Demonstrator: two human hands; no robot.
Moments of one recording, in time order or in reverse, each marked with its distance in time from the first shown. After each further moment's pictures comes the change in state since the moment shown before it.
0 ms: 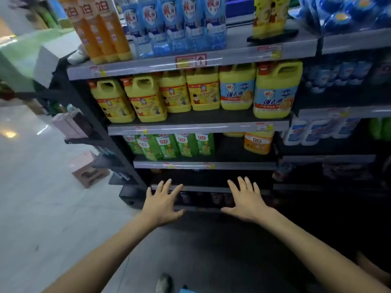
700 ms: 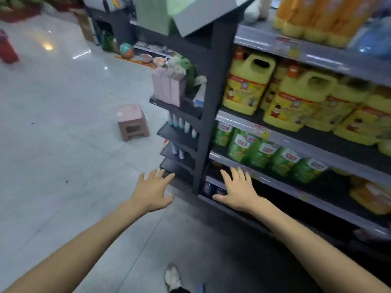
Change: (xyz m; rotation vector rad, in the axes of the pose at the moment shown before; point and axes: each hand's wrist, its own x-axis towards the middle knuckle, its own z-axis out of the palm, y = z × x) left_hand -0.020 -0.454 0.087 -0.160 0.044 -0.222; right_hand 0.212 -0.436 0.004 -0.240 -0.087 -0.284
